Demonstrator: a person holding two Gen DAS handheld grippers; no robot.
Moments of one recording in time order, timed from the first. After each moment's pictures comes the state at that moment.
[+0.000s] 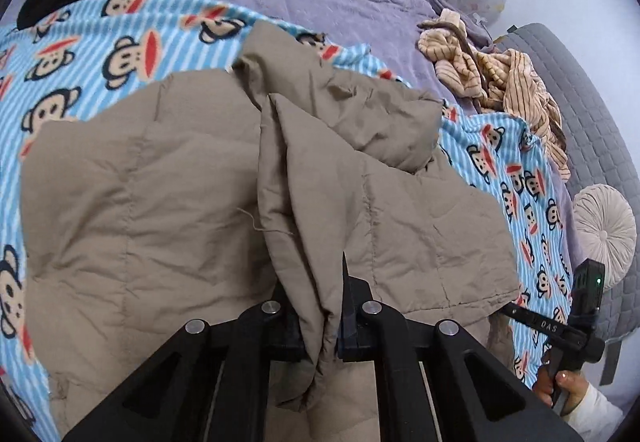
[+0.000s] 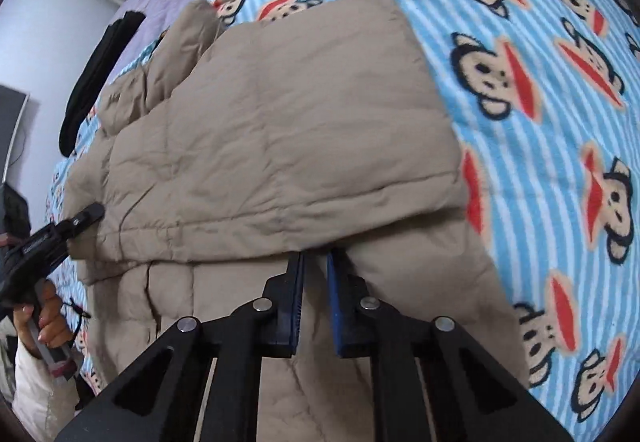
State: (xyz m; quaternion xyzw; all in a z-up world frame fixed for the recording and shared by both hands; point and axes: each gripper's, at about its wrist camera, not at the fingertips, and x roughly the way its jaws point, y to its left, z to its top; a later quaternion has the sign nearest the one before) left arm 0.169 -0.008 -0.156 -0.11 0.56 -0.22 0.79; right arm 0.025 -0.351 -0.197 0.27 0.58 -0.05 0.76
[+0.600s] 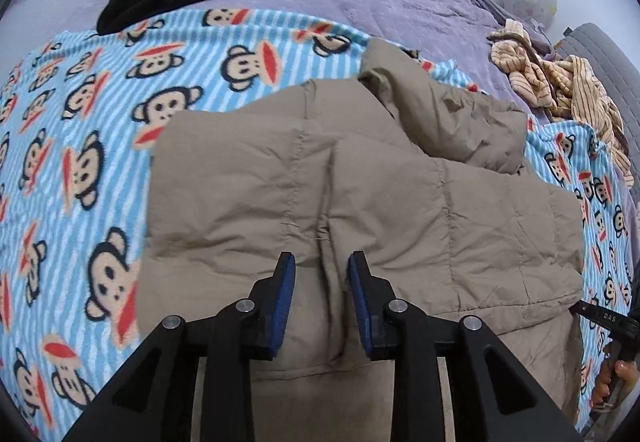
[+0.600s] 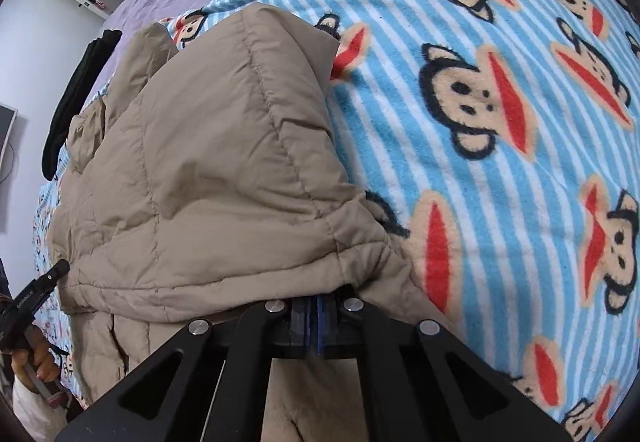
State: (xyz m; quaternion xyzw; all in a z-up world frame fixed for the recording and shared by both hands) left arm 0.153 0.060 -0.157 -0.05 0.55 -0.10 0.83; right arm 0.037 -0.383 -0.215 0.26 0.59 -0.07 0.77
